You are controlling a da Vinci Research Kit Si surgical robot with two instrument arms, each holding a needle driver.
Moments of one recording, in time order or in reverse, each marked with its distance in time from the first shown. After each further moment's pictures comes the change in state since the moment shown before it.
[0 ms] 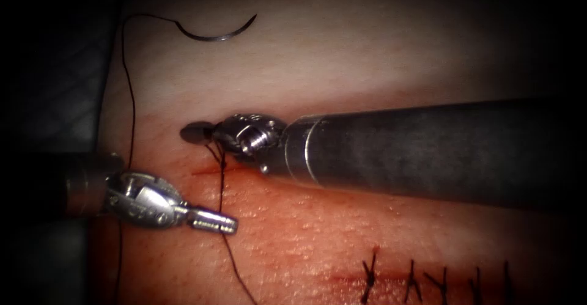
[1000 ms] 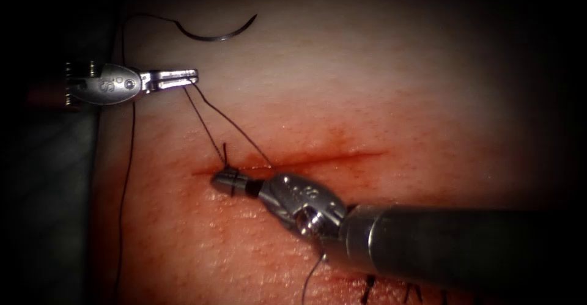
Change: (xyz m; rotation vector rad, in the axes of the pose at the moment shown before) right arm -0.007 0.000 -0.008 0.064 0.306 -0.252; left arm -0.009 -0.014 -0.010 0.448 -0.304 -0.151
